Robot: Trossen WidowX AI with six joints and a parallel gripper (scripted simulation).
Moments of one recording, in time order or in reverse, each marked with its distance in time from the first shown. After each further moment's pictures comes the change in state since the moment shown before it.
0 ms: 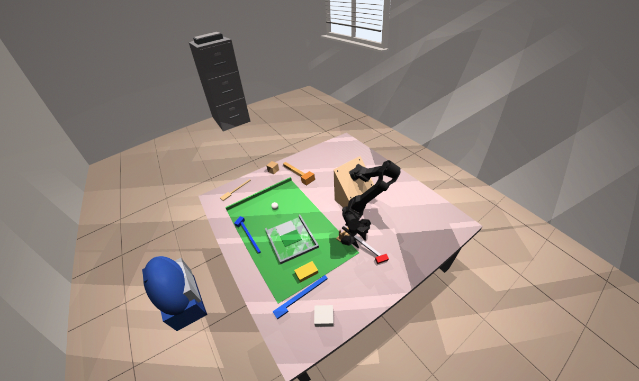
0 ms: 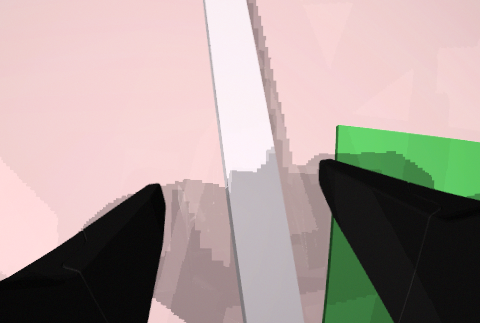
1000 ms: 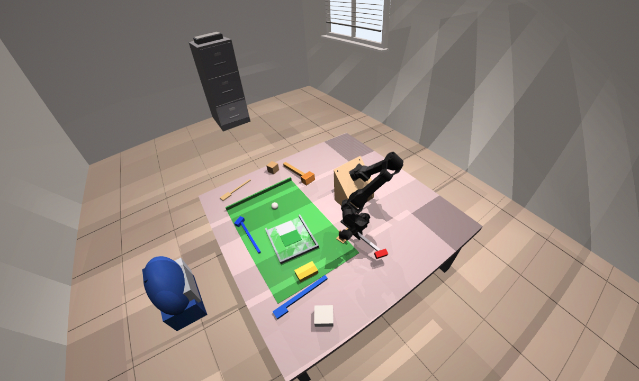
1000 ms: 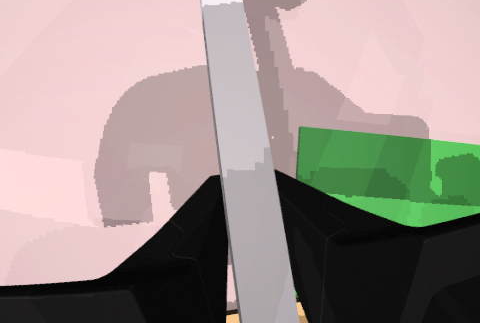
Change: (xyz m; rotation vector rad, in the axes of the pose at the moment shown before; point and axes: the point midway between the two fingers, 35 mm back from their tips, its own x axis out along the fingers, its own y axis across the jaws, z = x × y) arm -0.045 -0.005 0.018 0.016 0.027 0.007
